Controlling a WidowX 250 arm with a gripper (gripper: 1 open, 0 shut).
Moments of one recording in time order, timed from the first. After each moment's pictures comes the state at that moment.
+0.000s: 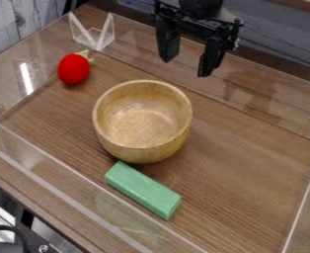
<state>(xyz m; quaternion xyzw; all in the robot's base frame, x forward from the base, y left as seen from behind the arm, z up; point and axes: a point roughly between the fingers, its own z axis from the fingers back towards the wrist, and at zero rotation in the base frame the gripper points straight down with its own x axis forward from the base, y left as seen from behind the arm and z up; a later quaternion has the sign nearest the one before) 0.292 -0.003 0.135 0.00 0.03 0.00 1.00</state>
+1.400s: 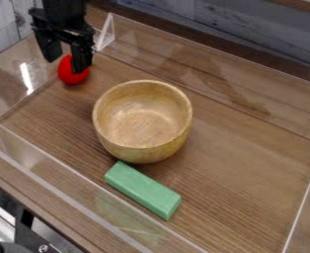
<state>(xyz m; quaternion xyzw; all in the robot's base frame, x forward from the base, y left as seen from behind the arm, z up) 0.264 0.170 0.085 0.02 -0.01 0.04 1.00</state>
